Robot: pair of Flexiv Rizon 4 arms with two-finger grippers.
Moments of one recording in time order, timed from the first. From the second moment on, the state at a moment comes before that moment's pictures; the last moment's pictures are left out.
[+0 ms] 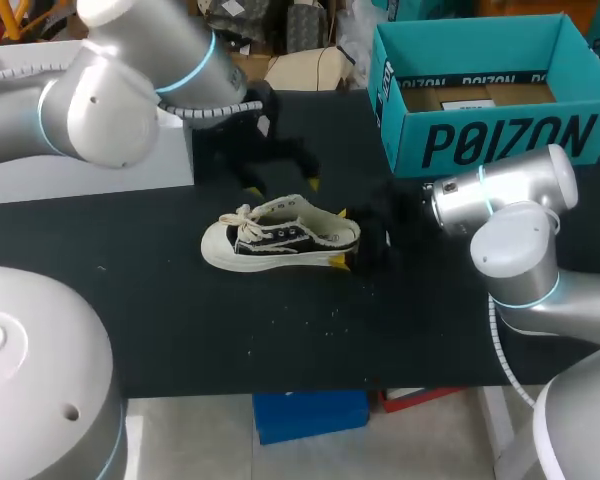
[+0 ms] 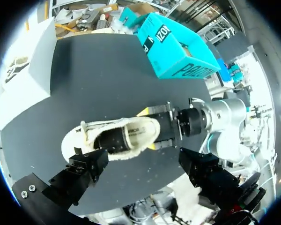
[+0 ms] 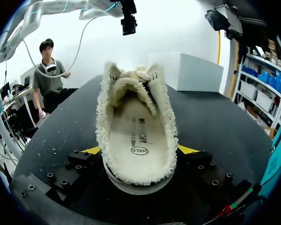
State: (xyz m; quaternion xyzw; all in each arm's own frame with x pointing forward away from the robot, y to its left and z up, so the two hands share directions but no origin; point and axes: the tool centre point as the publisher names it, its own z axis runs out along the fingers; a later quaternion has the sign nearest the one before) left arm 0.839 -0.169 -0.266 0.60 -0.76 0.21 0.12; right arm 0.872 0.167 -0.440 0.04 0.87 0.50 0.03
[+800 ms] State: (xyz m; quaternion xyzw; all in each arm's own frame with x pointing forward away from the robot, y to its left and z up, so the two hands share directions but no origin) left arm 0.845 -0.173 -0.276 0.63 -0.77 0.09 0.03; right arm 0.872 0.167 -0.440 0.04 0.87 0.50 0.03
